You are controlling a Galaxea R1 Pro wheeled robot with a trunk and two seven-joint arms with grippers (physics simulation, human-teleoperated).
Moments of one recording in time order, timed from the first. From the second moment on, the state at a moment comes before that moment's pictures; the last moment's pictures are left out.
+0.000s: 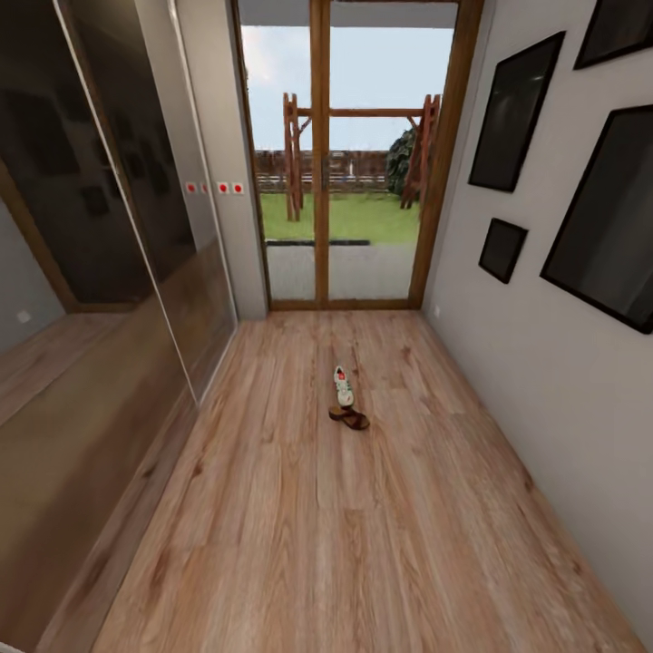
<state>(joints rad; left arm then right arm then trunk) -0.16 0.00 0.02 -0.37 0.02 -0.19 -0.01 -0.08 -0.12 -0.20 -0.54 -0.08 -0.05 0.01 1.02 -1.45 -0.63</state>
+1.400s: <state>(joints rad) -0.16 0.00 0.02 -0.36 0.02 -0.26 0.00 -0.09 -0.10 -0.20 -0.53 -0.07 -0.09 0.00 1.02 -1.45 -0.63</state>
